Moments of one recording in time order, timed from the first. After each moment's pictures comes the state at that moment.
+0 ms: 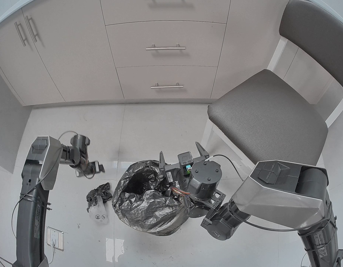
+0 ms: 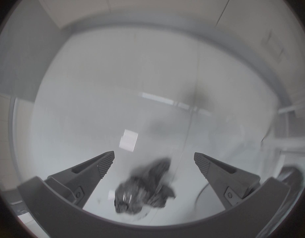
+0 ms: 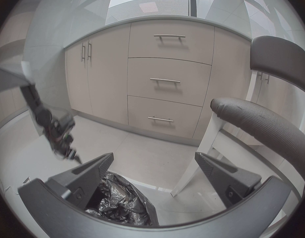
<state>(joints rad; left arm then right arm) 0.06 2.81 -2.00 0.18 -0.01 -0.23 0.82 2.48 -1.12 -1.49 -0.64 -0.26</state>
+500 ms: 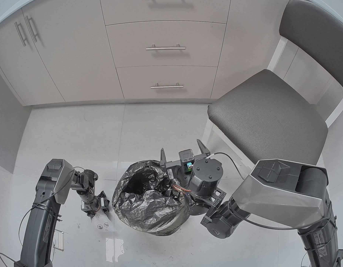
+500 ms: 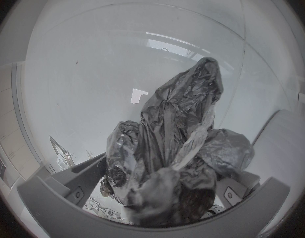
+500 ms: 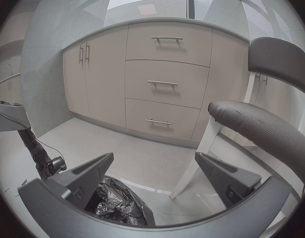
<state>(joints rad) 0.06 3.06 -2.00 0.38 -0.02 -0.23 0.82 2.48 -1.14 -1.50 -0.64 -0.27</state>
